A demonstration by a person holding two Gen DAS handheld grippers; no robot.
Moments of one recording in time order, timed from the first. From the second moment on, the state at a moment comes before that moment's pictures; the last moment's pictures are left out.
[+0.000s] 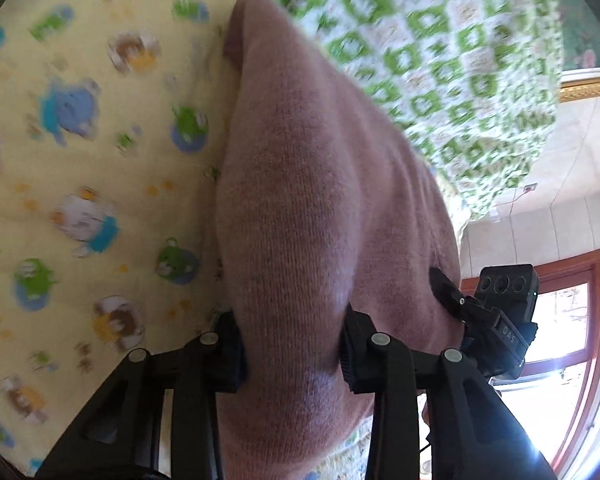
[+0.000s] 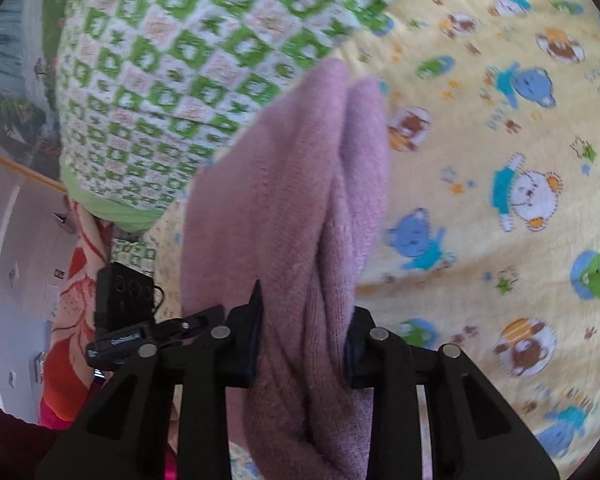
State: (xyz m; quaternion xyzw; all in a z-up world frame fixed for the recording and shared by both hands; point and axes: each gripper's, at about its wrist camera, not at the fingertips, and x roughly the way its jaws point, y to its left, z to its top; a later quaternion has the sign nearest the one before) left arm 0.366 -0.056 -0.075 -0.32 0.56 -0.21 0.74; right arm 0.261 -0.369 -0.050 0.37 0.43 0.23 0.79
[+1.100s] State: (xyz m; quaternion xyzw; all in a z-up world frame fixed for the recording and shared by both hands) left arm 0.271 0.129 -0.080 -0.33 0.54 -0.10 0.77; right arm 0.268 -0.190 -0.089 0.36 0.50 0.27 0.73
